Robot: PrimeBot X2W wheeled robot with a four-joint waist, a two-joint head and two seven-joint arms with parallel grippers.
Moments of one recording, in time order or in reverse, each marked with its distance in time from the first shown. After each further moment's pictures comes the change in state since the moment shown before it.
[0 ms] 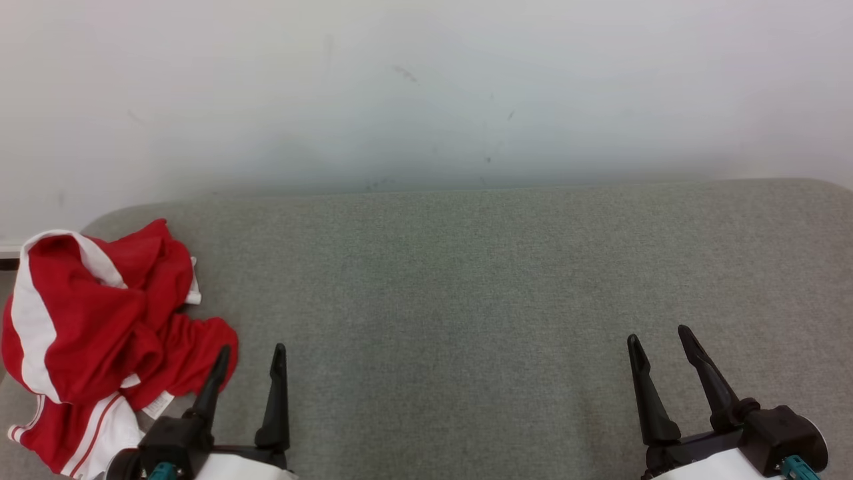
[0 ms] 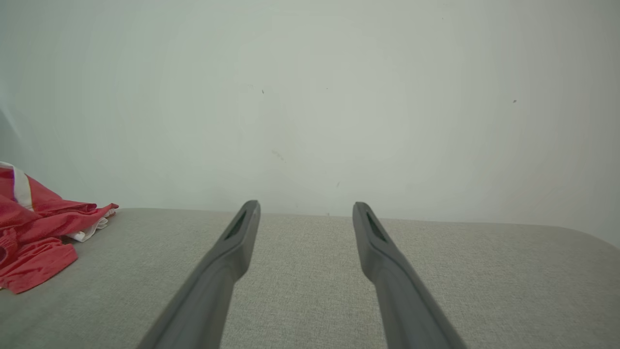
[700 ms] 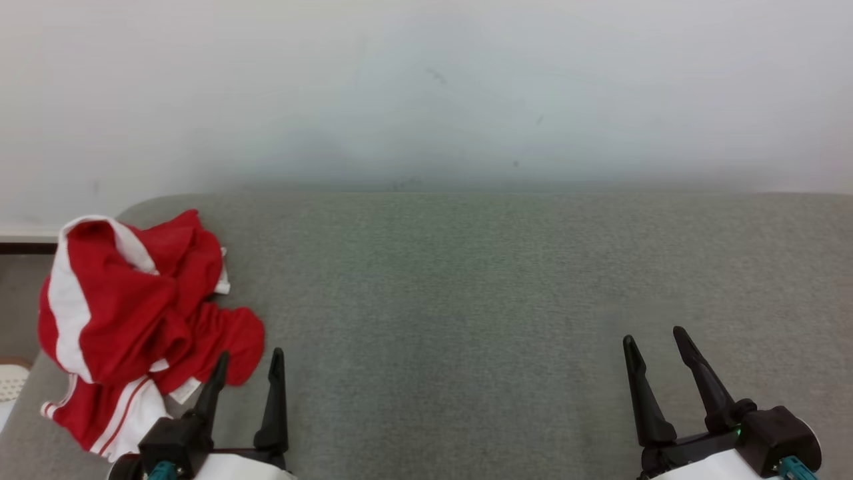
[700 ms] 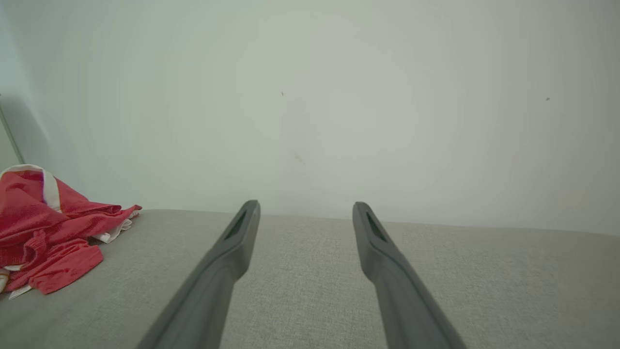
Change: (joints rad) left arm -0.009 -0.001 0.002 0.040 -0.021 0.011 0.000; right arm 0.001 -0.001 0.012 -0.001 0.019 0.000 0.000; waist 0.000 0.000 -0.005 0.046
